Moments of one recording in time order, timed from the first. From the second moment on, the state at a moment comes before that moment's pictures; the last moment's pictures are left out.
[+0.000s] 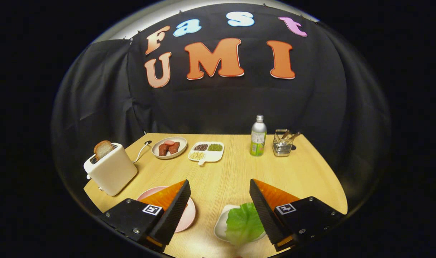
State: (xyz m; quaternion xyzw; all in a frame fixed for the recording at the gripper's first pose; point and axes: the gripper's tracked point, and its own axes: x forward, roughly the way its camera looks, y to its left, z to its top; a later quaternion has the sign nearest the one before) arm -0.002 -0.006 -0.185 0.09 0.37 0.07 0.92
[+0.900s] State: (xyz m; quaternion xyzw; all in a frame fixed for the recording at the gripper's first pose) arm -0.060 -0.029 -0.302 0.13 0.58 0.00 0.80
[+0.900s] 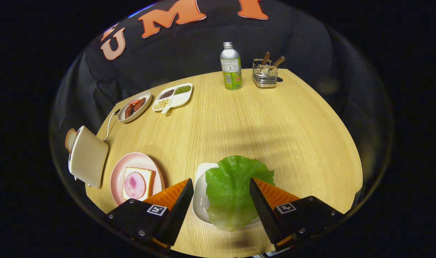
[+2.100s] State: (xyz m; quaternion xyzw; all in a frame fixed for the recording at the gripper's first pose) arm -0.058 -0.028 -0.330 0.08 0.57 -0.01 0.82
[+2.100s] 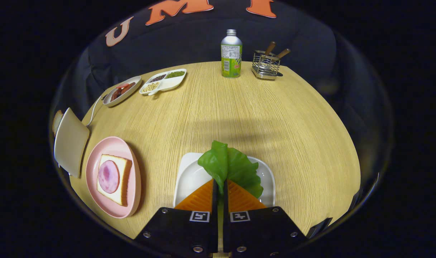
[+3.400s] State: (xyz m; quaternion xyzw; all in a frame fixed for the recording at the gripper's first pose) arm -0.023 0.152 -0.253 0.06 0.46 0.21 0.86
